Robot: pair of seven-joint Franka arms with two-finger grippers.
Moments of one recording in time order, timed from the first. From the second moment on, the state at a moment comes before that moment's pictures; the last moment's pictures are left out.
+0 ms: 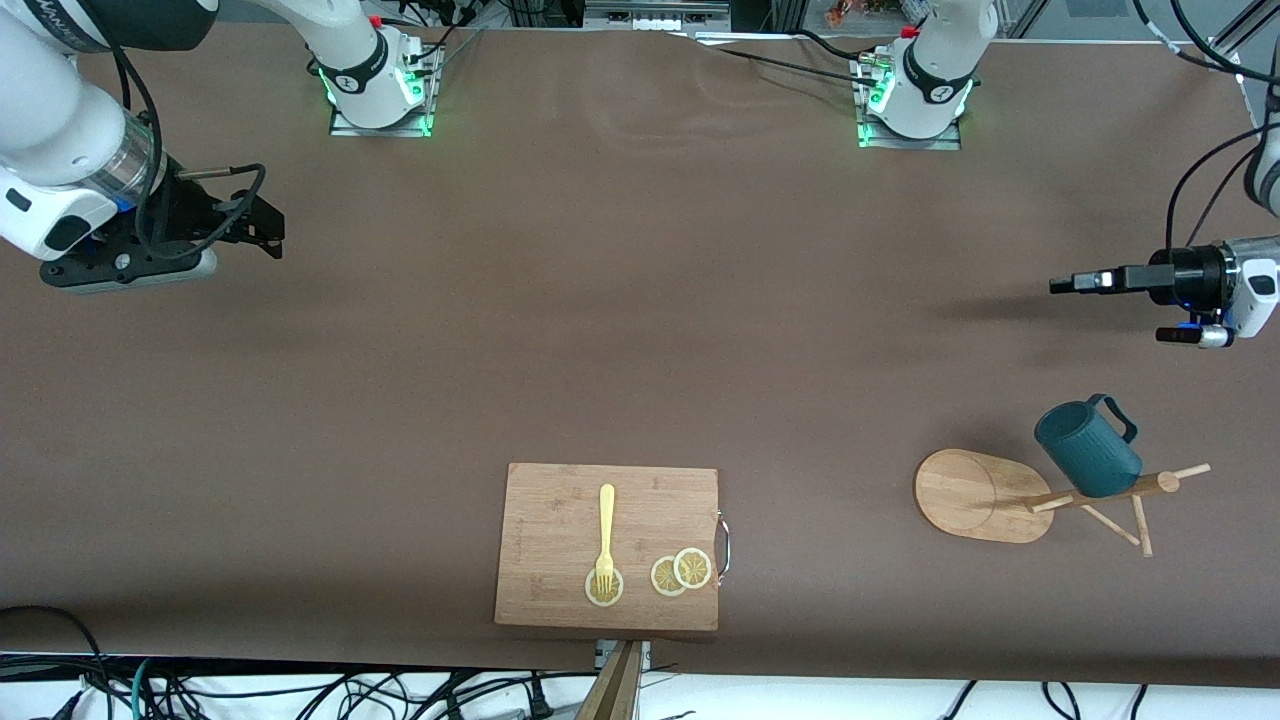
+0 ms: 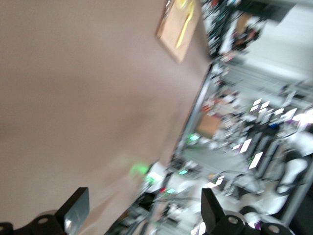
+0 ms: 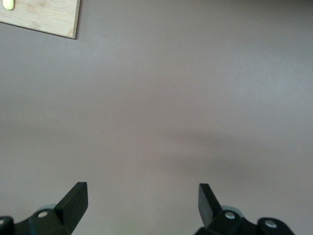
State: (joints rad) left arm 0.37 0.38 0.21 -1.90 -0.87 1.30 0.57; right arm 0.46 0.04 -0.29 -1.63 -0.04 1.62 0.00
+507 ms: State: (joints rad) left arm 0.08 0.25 0.21 -1.62 -0.45 1.34 0.29; right arm 0.46 0.04 -0.28 -1.63 -0.04 1.62 0.00
